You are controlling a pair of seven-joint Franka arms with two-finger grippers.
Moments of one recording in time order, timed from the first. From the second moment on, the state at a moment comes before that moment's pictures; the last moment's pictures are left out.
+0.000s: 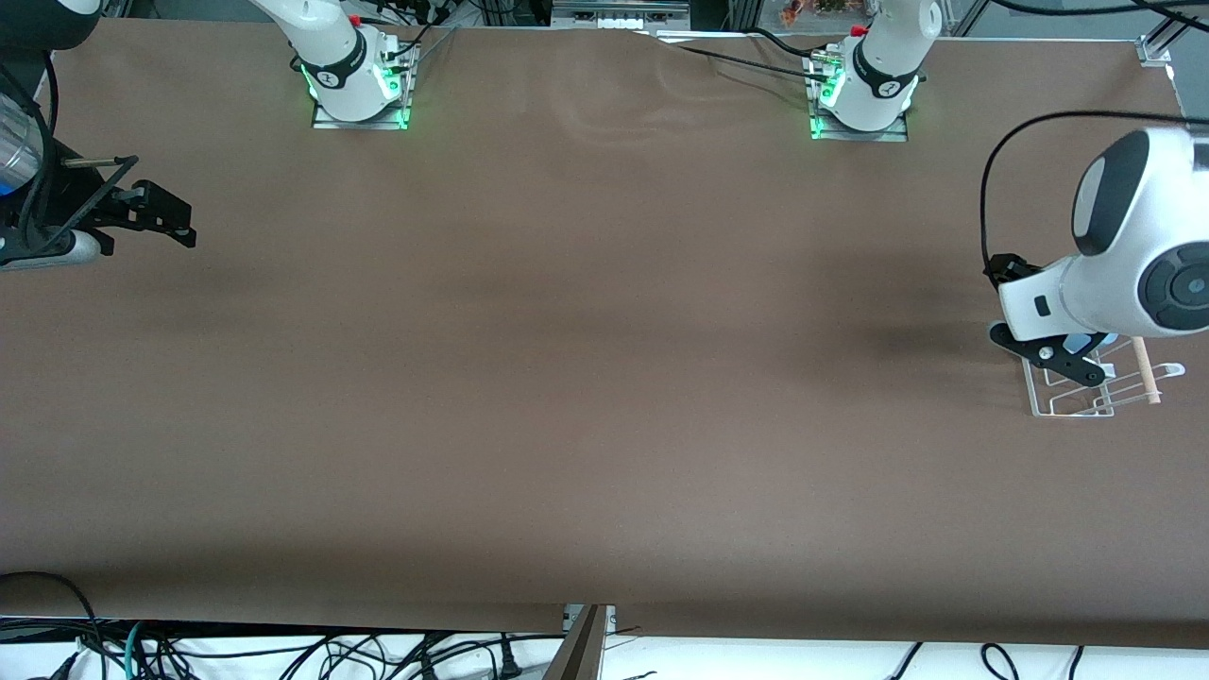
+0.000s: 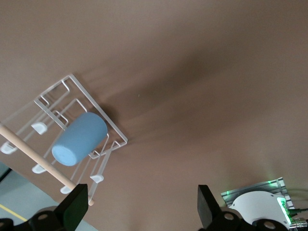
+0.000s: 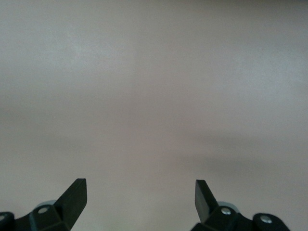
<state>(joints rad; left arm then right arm) 0.23 0.35 -0.40 -1.45 0.36 1.39 0.36 0.08 0.02 -0.05 -1.64 -0.01 1.64 -0.09</state>
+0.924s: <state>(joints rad) -0.06 0.23 -0.09 -1.46 0.02 1.63 0.00 0.08 0.02 -0.05 -1.64 -0.01 1.64 -0.09</state>
